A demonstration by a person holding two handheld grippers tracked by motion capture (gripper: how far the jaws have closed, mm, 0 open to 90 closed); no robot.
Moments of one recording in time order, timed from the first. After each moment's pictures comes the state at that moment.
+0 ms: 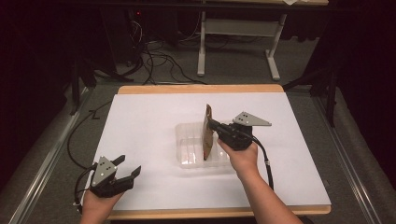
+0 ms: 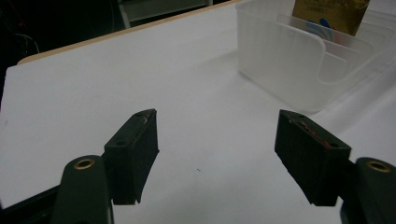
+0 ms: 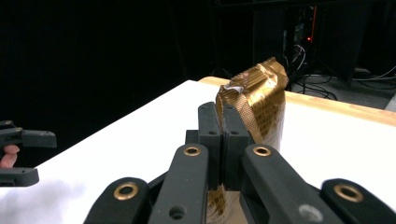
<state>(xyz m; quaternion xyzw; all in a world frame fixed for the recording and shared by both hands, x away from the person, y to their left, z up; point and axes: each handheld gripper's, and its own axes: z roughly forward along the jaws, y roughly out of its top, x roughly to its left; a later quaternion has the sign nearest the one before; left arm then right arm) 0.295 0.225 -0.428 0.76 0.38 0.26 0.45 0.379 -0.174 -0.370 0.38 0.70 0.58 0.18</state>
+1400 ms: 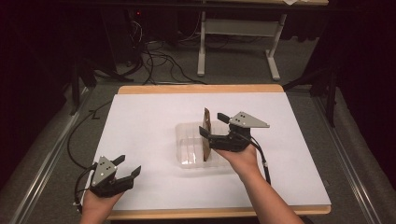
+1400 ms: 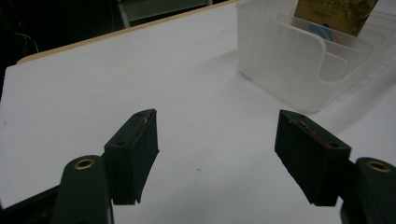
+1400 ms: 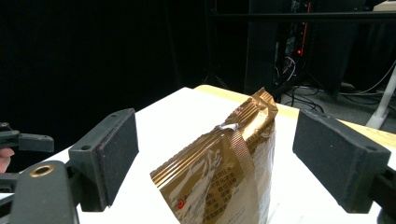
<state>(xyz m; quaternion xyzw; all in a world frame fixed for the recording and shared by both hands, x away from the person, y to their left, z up) 0.296 0.225 -0.428 0.76 0.38 0.26 0.45 0.369 -0.163 -0.357 0.36 0.70 0.58 0.21</state>
